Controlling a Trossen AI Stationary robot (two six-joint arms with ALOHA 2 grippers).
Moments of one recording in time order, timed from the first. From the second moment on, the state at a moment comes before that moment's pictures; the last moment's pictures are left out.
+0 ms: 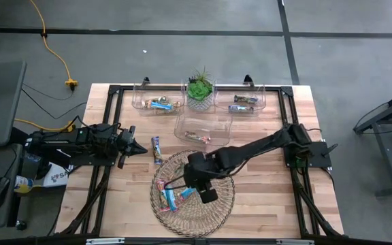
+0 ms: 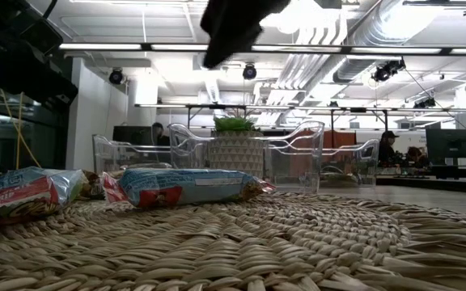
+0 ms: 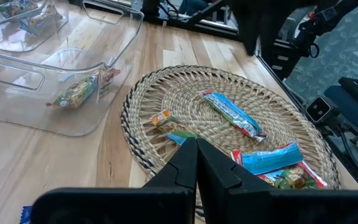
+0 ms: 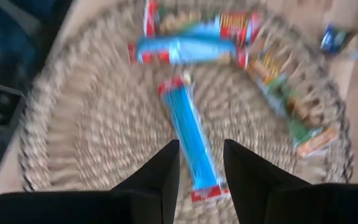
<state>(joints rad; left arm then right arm) 0.00 0.07 0.15 -0.37 0.16 -0.19 0.30 2.04 1.79 -0.79 -0.05 0.00</state>
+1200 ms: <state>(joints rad) 0.00 0.07 0.15 -0.37 0.16 -0.19 0.30 2.24 1.79 -0.75 -0.04 -0.16</state>
